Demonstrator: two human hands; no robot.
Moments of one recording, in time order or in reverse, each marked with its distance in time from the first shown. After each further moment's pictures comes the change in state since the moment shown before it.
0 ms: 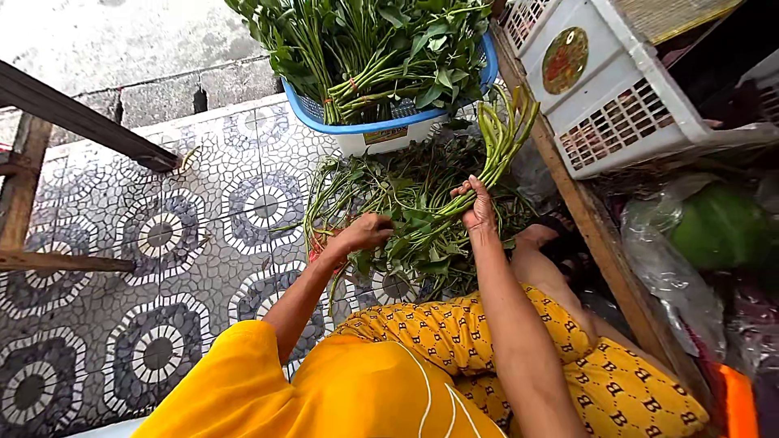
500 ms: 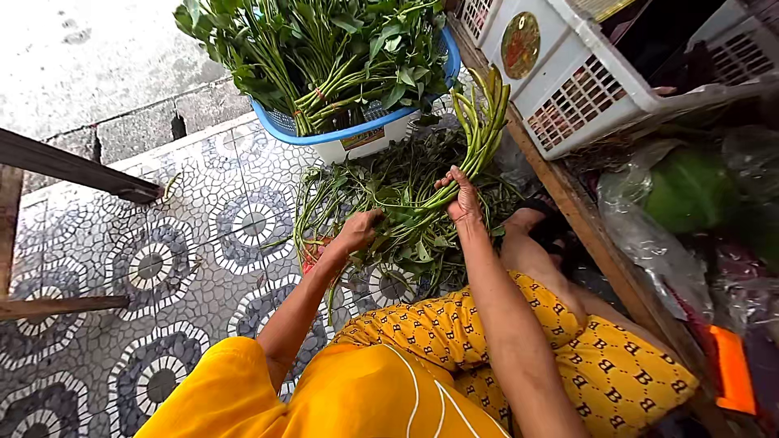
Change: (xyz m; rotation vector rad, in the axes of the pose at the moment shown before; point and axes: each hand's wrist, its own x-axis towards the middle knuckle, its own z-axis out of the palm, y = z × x) left_hand 0.019 0.009 0.010 0.054 0.101 0.044; right_hand -0.005 -0.009 0.002 0.014 0.011 -0.052
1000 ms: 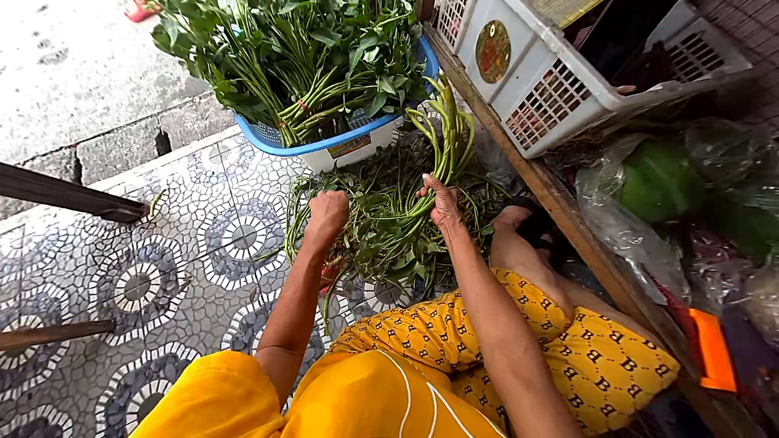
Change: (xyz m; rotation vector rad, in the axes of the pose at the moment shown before) left_hand 0.018 0.047 -0.061 0.473 0.012 -0.369; right_hand -0.007 0.009 0.011 -0.190 0.054 -0.057
